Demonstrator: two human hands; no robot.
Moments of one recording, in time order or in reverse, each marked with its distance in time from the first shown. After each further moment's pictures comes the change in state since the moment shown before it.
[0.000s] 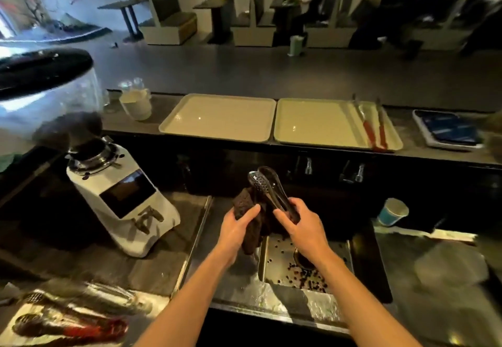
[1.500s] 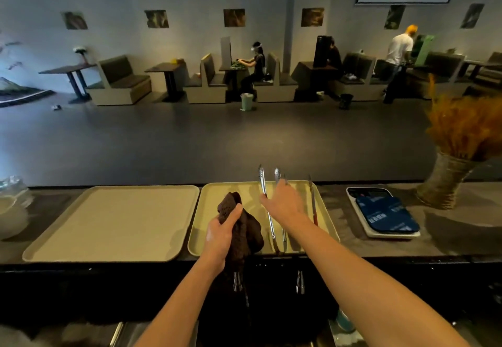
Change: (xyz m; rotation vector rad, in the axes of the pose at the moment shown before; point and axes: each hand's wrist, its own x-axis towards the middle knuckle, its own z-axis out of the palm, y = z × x) left_hand 0.189 0.141 0.224 -0.022 -0.070 0.074; right_hand 0.313 -0.010 -0.201 -0.497 0.288 0.100
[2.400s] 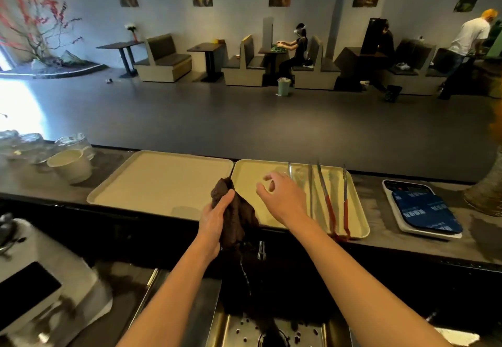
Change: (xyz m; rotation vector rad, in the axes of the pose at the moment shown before) left_hand -0.043 0.000 -0.066 -0.186 0.143 -0.013; right_hand -0.075 -0.049 0.013 0.165 -0.060 -0.343
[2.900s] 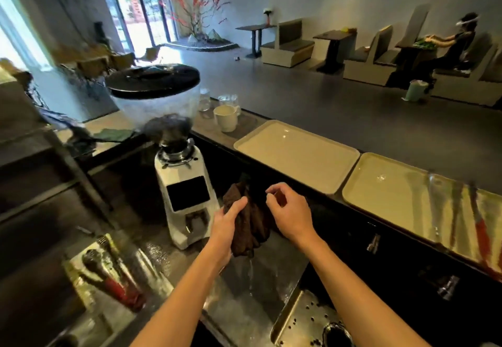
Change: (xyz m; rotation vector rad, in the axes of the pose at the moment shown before) left_hand -0.129 0.000 -0.207 -0.170 0.454 0.164; right_hand -0.125 -0.177 0.121 0.456 -0.325 -0.340
